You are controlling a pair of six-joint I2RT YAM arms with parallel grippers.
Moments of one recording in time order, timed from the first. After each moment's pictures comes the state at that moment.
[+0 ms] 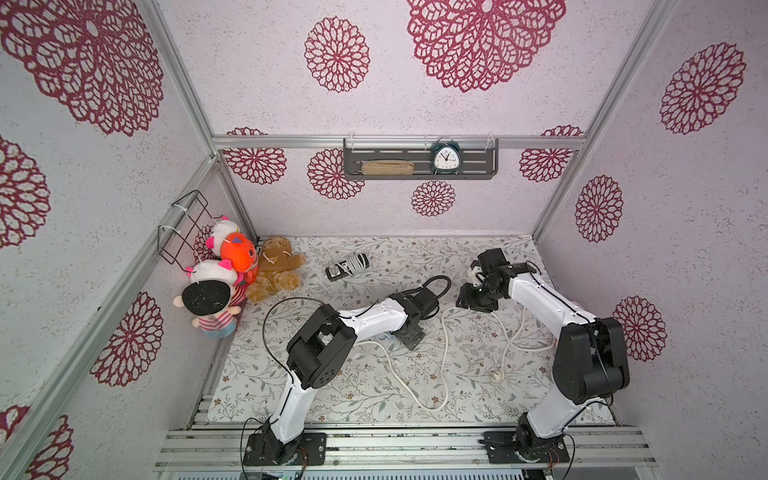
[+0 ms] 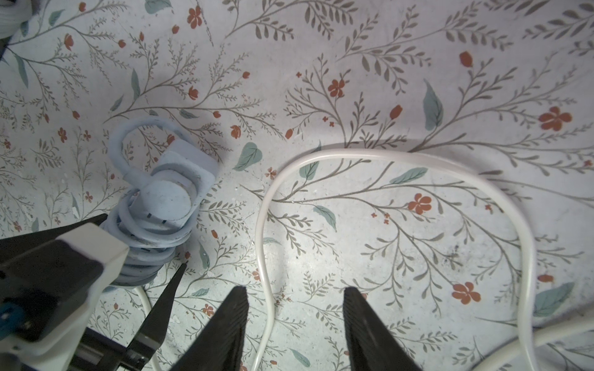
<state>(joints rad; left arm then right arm) -0.86 2.10 1.53 -0.77 -0.32 -0.09 0.24 1.67 1.29 -0.84 -0.21 0.31</state>
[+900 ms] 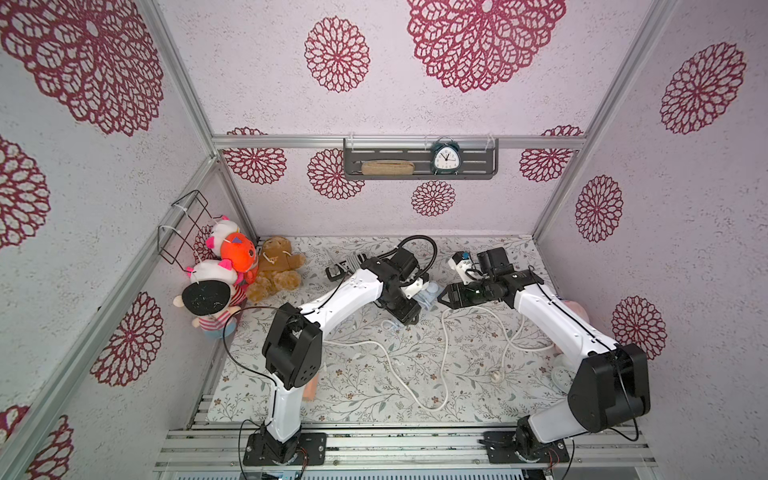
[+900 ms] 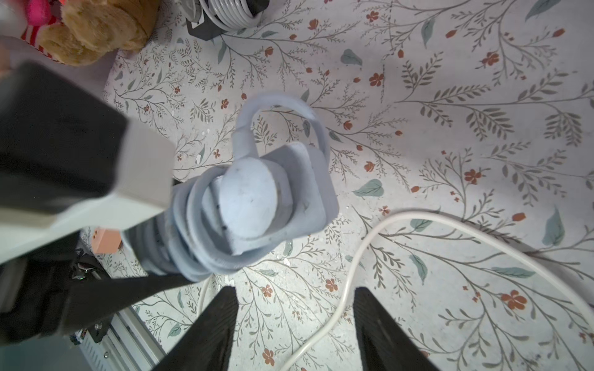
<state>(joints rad) -0.70 1.97 1.75 -1.01 0.27 0.11 0.32 1.51 1.23 -0.69 -0.45 0.10</state>
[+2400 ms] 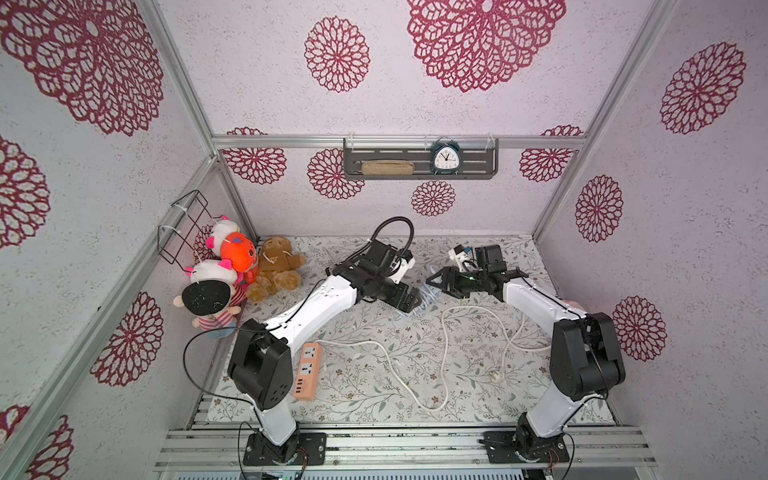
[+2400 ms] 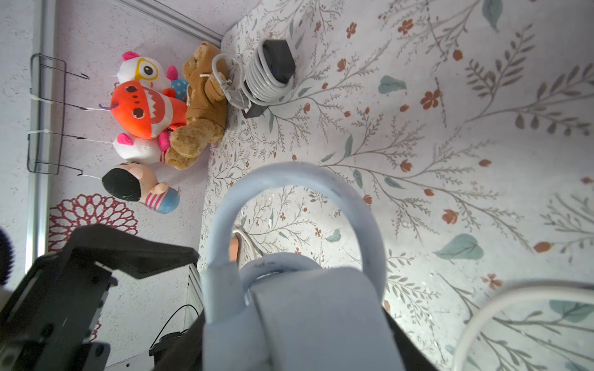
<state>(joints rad) -0.57 1.72 1.45 -0.59 0.40 -0.16 0.25 1.71 1.26 -0.34 -0.76 0.51</state>
